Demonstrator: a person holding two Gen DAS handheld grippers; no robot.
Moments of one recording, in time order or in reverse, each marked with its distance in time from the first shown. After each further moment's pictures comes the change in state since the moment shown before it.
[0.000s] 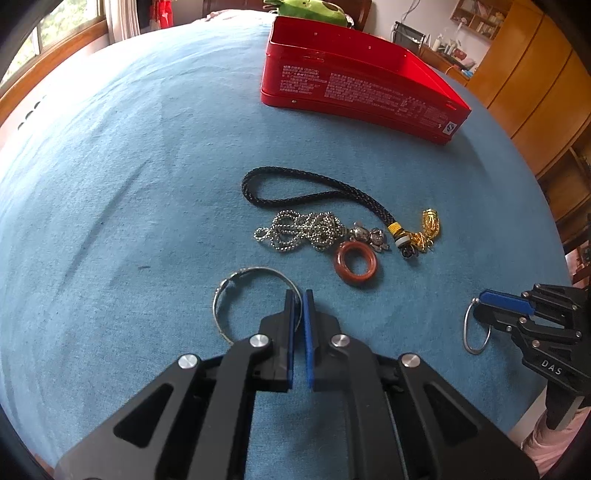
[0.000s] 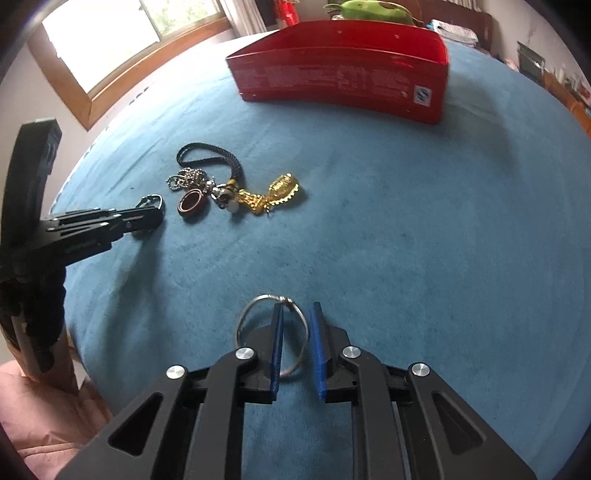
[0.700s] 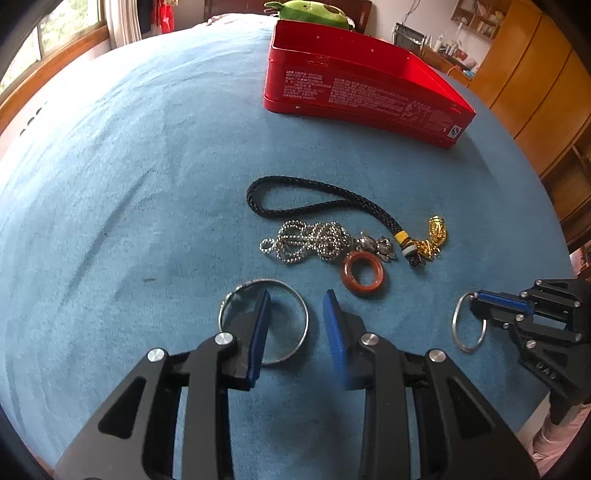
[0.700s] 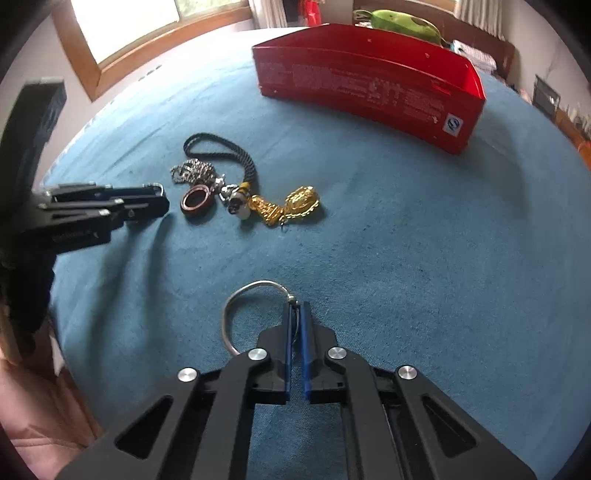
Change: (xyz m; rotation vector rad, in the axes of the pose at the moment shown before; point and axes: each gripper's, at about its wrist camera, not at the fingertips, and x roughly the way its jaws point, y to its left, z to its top) left arm 0.000 0.001 0.005 0.016 -0.015 0.028; right arm 0.008 0.011 0.008 -0.067 0.001 -0.028
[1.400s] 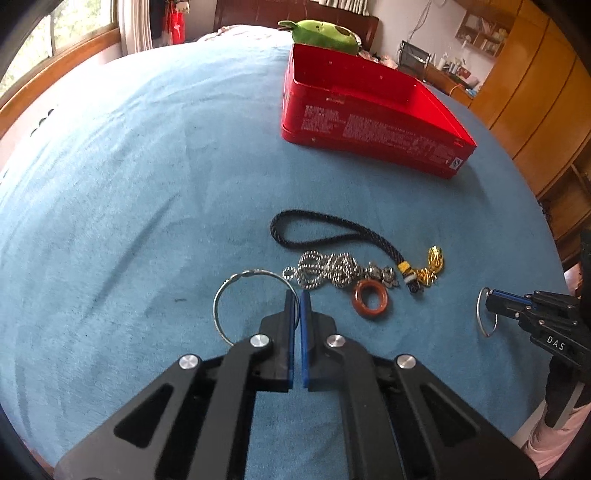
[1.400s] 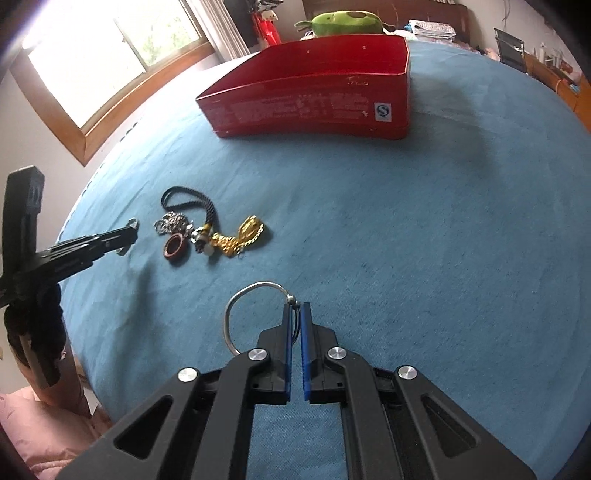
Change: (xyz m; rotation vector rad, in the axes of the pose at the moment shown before) left arm -0.029 0.019 0.008 -0.046 -0.061 -0.015; right arm -0.020 -0.046 -0.001 0.190 -0.077 0.074
